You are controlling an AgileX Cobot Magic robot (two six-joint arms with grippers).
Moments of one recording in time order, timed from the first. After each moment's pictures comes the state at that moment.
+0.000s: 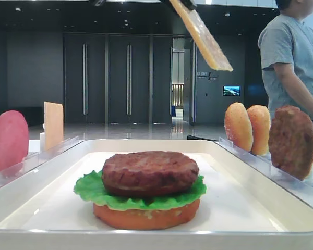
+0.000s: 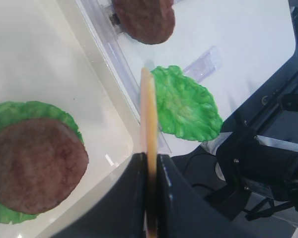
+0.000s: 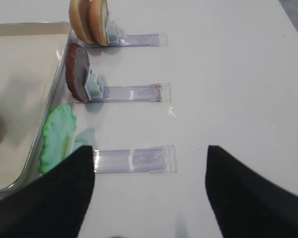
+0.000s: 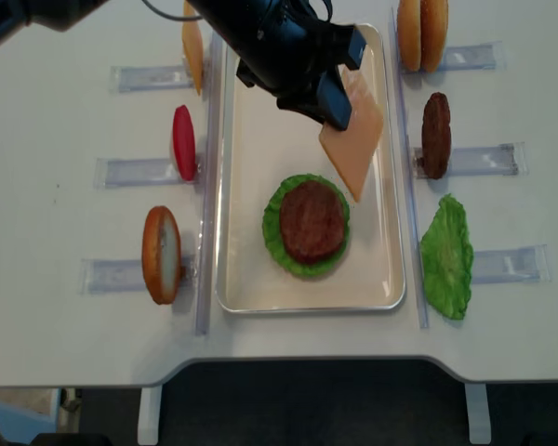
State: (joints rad) left arm -0.66 1.76 -1.48 -0.58 1.00 -0.01; right arm 0.01 -0.01 -0.51 0.10 1.13 -0.04
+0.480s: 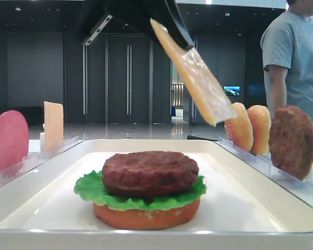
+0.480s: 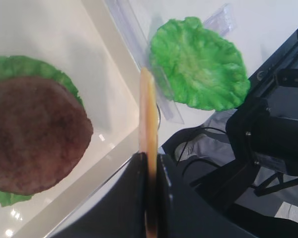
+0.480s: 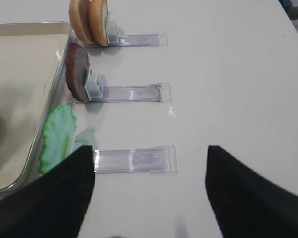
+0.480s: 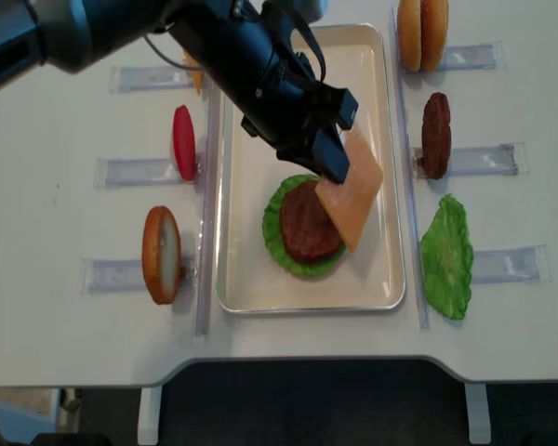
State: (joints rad) left arm -0.66 1.76 -1.30 -0.69 0.95 0.14; right arm 0.01 -0.01 -0.51 0.10 1.13 -0.04
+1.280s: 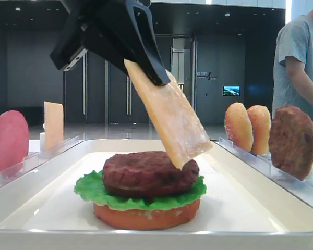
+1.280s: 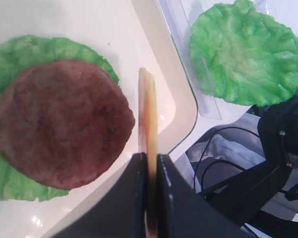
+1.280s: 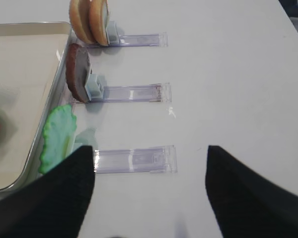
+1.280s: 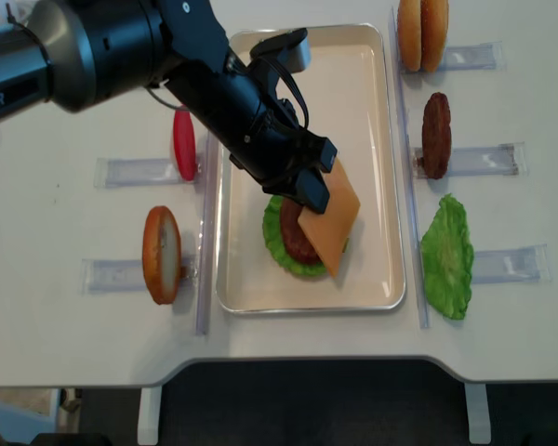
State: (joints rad) left arm -0.64 1.75 -1.17 -0.69 0.86 0.22; right arm 0.01 -0.01 -0.51 0.10 1.13 -0.04
